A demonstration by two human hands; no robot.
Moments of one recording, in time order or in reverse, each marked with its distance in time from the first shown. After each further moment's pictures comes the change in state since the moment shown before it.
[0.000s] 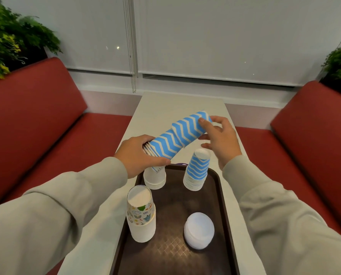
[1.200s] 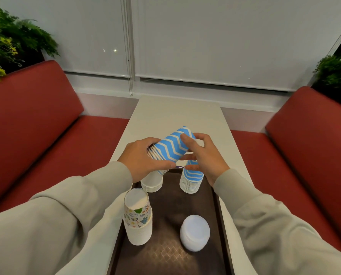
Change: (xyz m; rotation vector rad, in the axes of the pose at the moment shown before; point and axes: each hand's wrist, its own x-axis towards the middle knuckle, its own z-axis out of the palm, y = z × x) left_hand -0.008 0.019 0.007 -0.077 0.019 0.049; right_hand -0.032 0.003 0.009 -0.066 -0.261 0.163
